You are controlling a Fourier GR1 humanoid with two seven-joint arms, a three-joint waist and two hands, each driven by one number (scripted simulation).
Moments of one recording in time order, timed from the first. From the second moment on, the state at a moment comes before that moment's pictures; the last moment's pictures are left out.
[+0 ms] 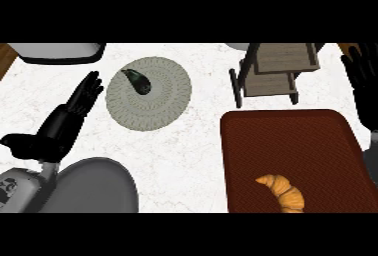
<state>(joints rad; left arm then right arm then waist) -0.26 0.58 -0.34 -1.52 0.40 0.17 -0.11 -0.35 -0.50 -0.02 -1.45 -0.46 -0.19 0.03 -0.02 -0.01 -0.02</state>
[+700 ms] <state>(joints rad) 0.02 0.43 -0.35 -1.39 0.35 0.43 -0.06 0.07 -0.48 -0.24 -1.59 -0.43 -0.36 -0.09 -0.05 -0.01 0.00</state>
